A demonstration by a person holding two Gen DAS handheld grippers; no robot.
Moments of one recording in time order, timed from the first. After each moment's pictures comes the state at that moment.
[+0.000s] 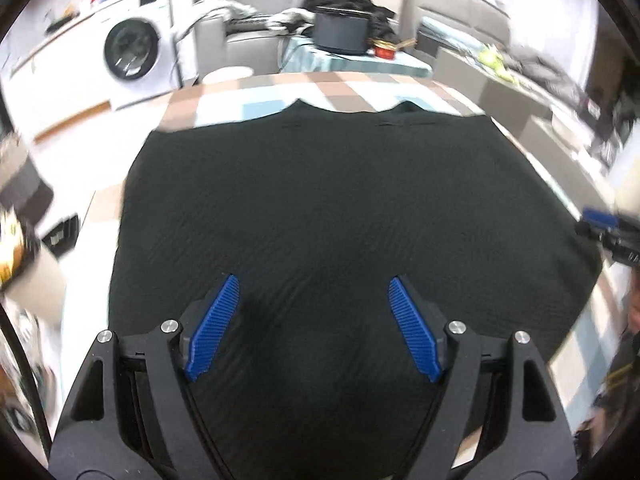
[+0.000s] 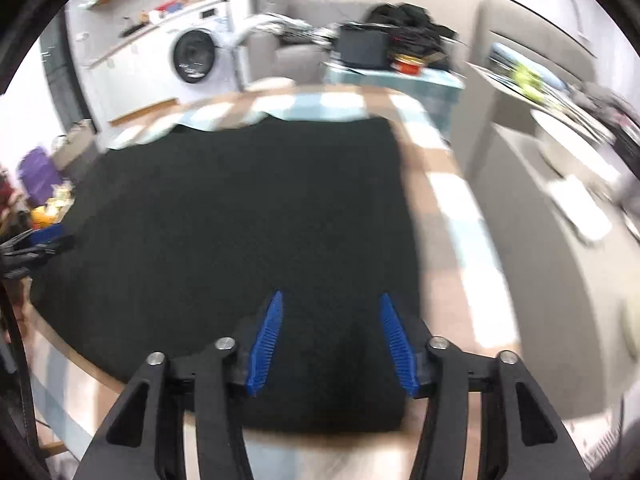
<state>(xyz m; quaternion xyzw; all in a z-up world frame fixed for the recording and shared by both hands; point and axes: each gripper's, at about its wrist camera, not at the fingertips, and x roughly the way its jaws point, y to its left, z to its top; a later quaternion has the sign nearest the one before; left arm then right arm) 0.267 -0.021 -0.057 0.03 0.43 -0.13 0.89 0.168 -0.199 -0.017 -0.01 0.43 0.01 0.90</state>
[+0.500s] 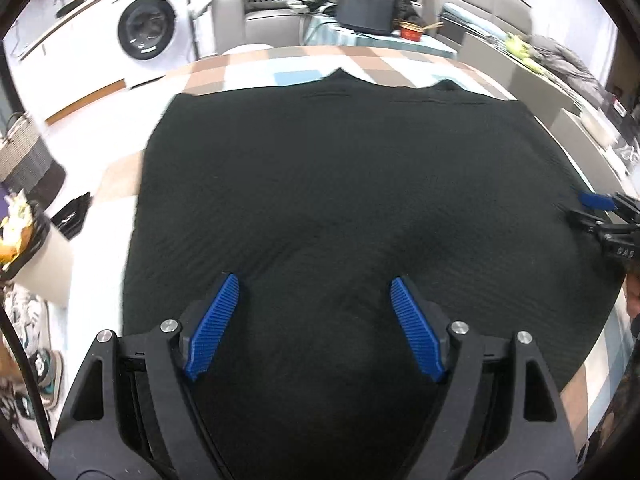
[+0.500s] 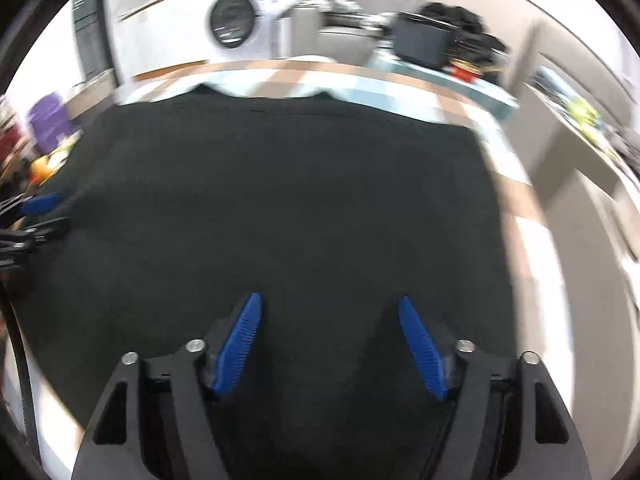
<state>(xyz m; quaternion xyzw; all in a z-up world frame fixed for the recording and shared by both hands) 0.278 0.017 -0.078 0.02 0.46 -0.09 0.88 0.230 -0.192 -0.056 -0.06 0.47 0.01 0.88</state>
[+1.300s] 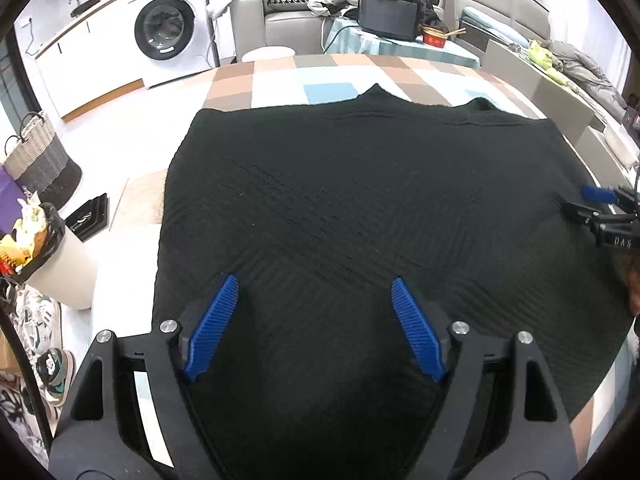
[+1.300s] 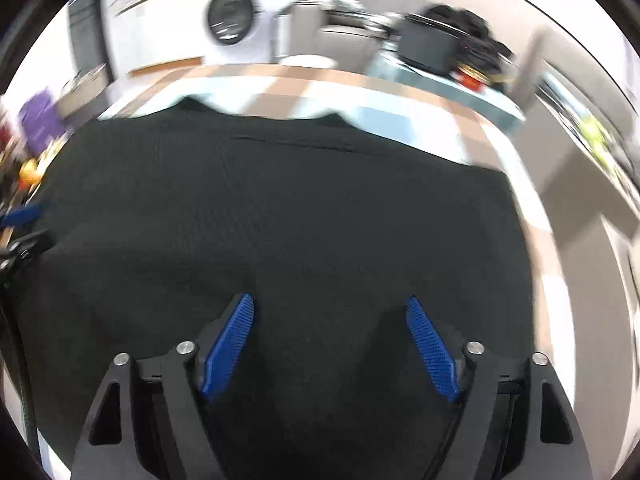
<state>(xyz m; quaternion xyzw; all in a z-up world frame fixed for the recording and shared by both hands) 0.316 0.020 -0.072 0.02 0.46 -0.06 0.89 0.309 -0.177 -0.057 -0.06 0.47 0.00 0.88</state>
